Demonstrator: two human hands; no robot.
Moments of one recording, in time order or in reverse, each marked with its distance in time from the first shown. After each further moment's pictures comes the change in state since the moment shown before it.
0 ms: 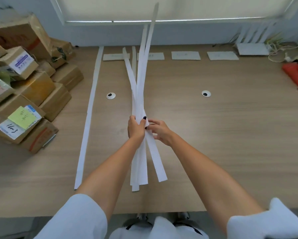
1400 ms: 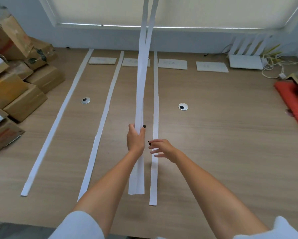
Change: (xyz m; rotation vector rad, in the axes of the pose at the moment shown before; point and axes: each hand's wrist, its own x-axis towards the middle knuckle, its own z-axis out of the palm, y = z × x) left_hand -0.035 0.057 0.191 0.023 0.159 0.054; right_hand -0.010 0.013 -0.223 -0.219 -0.038 0.208
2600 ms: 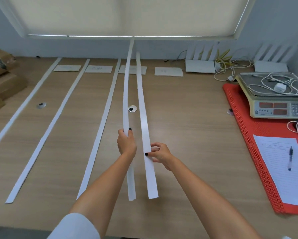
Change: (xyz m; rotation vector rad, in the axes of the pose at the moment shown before) left_hand -0.140 0.098 0.221 -0.015 0.146 -0.157; right_hand -0.113 0.088 -0.255 0.184 0.057 -0.125
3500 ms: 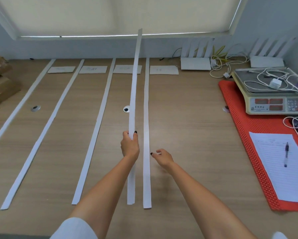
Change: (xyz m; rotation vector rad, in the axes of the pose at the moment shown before) left_hand -0.017 0.005 0.028 0.030 -0.114 0.029; right_hand 0.004 0.023 -0.028 -0.443 0.171 0.108
